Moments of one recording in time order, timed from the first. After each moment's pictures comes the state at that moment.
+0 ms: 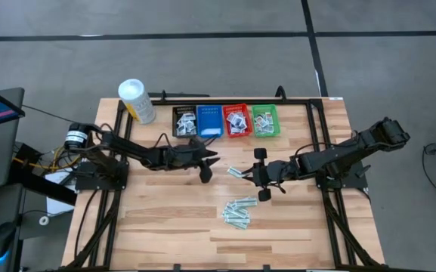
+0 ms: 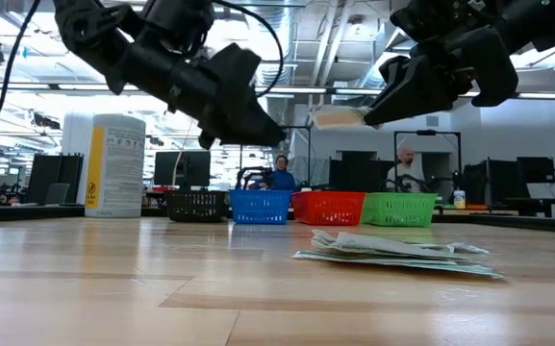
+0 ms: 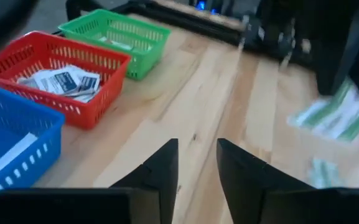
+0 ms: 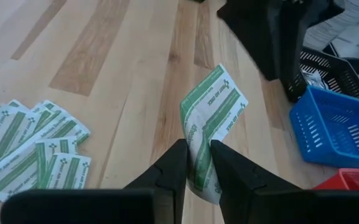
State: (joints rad) left arm -0.05 1.62 0.67 0.57 -0.31 -0.26; right arm 0.27 1.31 0.62 0.09 0.32 -0.17
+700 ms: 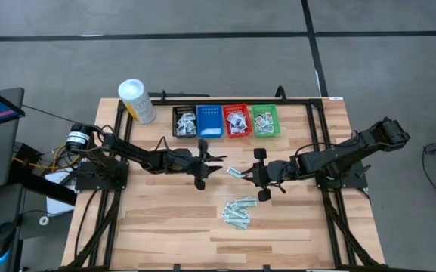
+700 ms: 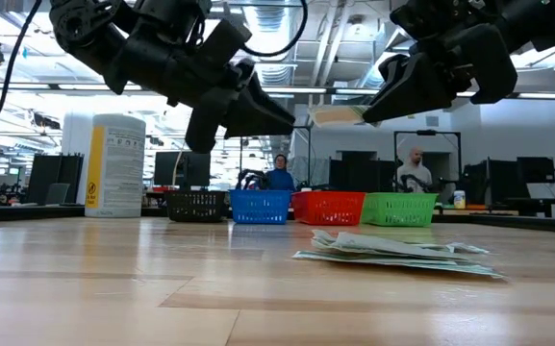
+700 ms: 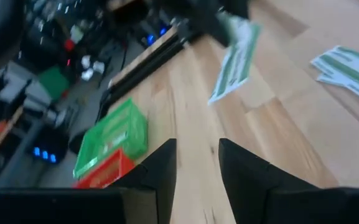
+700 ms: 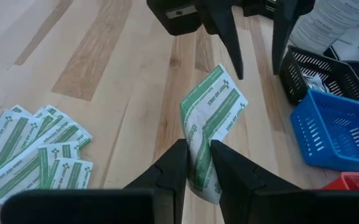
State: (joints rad) left arm -0.09 1.65 0.67 0.67 -0.23 0.69; right arm 0.27 1.31 0.62 0.11 0.32 -0.16
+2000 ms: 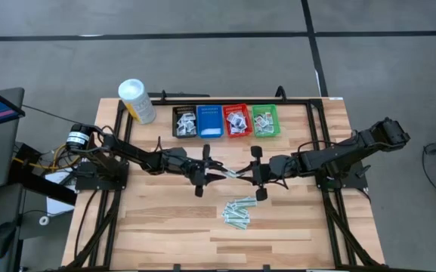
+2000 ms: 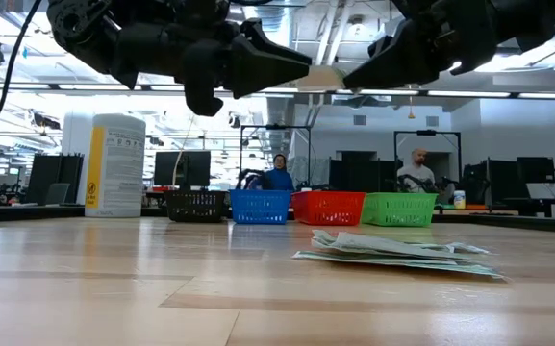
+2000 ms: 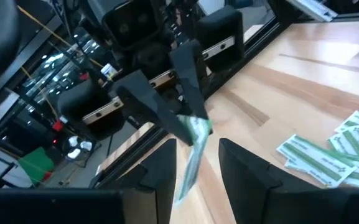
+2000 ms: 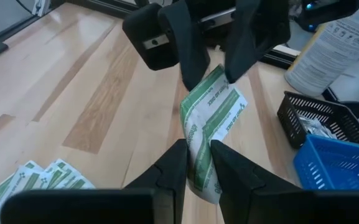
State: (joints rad) left arm -0.11 1.65 0.68 0.87 0.03 0.77; right arm 0.24 1.31 0.62 0.28 0.23 -0.19
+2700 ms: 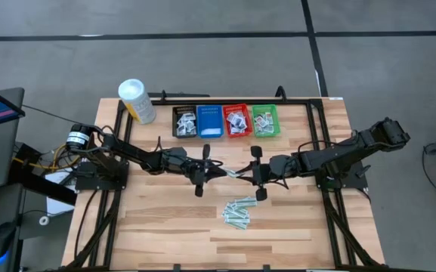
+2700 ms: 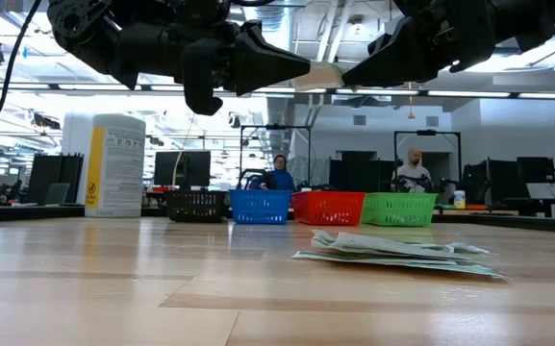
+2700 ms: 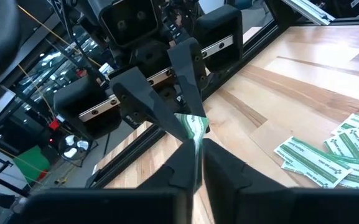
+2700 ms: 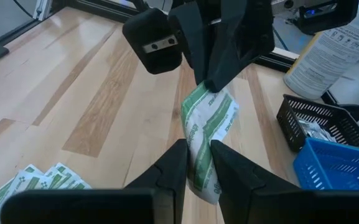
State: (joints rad) left arm -0.11 1.65 0.68 0.86 0.04 0.75; right arm 0.24 1.31 0.62 0.30 0.23 -0.19
